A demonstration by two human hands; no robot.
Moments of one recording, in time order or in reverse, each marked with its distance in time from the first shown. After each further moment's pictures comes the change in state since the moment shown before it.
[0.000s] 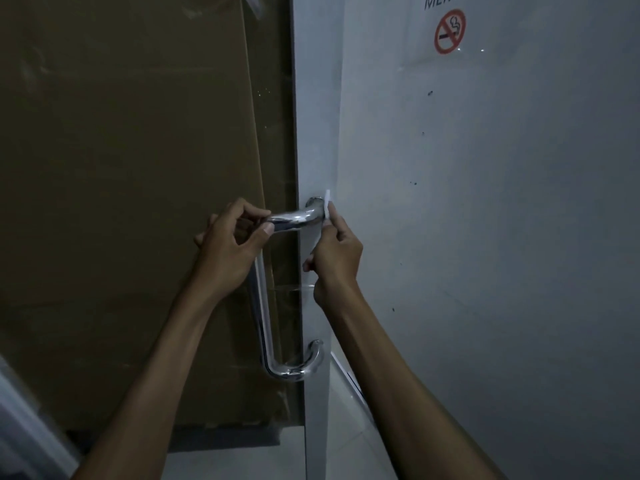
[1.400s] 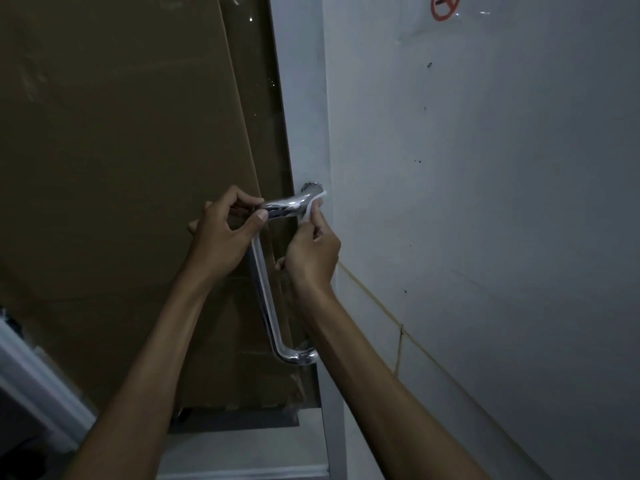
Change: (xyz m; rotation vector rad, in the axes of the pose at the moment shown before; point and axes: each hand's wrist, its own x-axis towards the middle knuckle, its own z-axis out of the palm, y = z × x) left_hand 0.002 -0.003 -0.006 0.048 -0.008 0.040; right_hand -0.051 0.001 0.012 -0.010 -0.014 0.026
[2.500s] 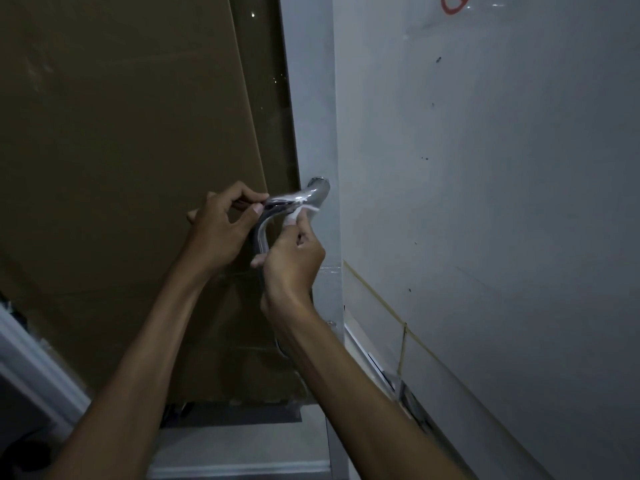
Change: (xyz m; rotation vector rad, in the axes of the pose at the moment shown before) left_hand 0.008 -0.002 -0.012 0.066 -0.055 0.048; right_hand -0.025 0.005 0.019 0.222 -0.061 0.118
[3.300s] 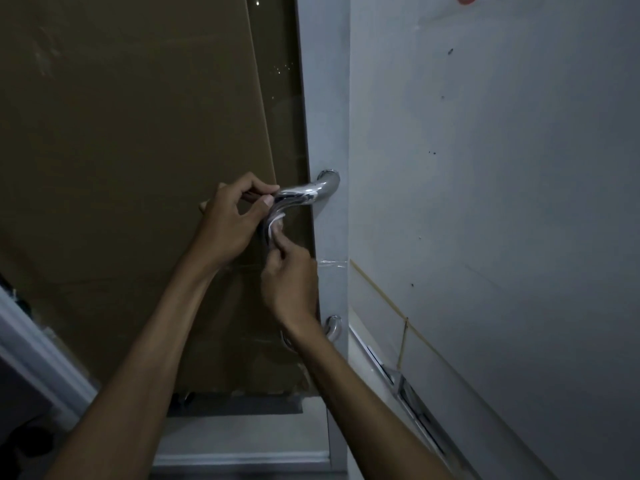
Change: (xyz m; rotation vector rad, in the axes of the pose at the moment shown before) left_hand -0.002 -0.002 0.001 -0.108 -0.002 0.041; right_hand -0.003 0.040 -0.015 -0.757 -0.184 -0.311
